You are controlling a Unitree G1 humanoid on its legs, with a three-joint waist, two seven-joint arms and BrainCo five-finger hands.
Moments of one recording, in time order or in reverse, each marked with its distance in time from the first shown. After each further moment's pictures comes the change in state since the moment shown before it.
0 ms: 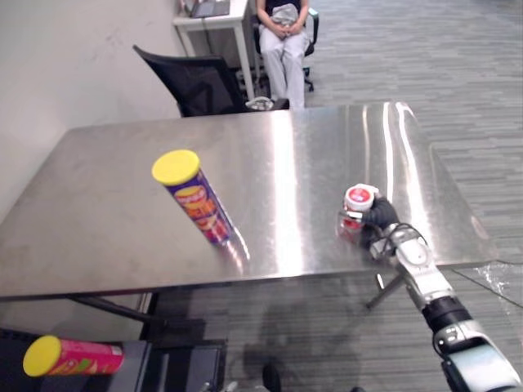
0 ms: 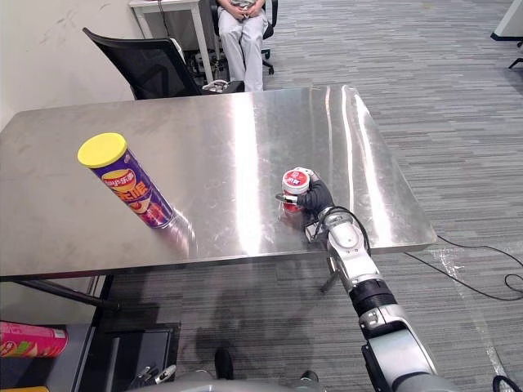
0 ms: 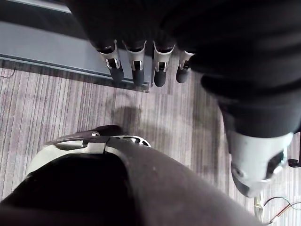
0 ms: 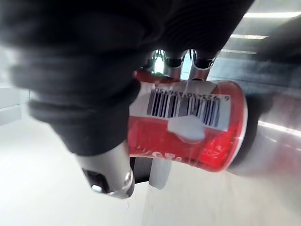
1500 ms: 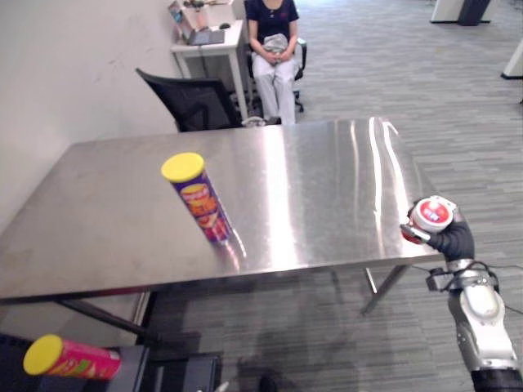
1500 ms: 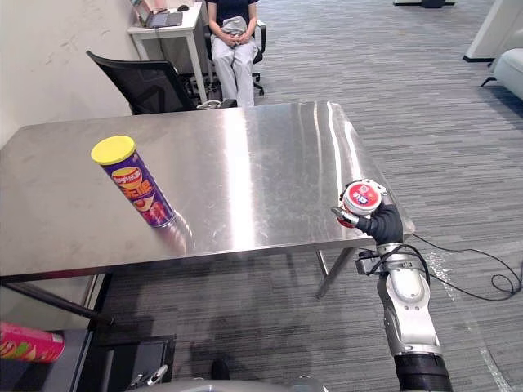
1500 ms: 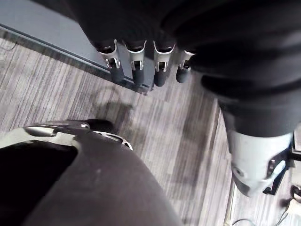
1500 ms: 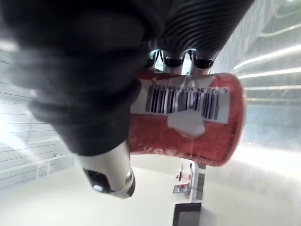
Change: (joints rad) left arm 0.005 -0.025 0.065 0.008 -0.179 0.002 -0.019; right arm 0.425 -0.039 -0.316 -0.524 0.100 -0.051 0.007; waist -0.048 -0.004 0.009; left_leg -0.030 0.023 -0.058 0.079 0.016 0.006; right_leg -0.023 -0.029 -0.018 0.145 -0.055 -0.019
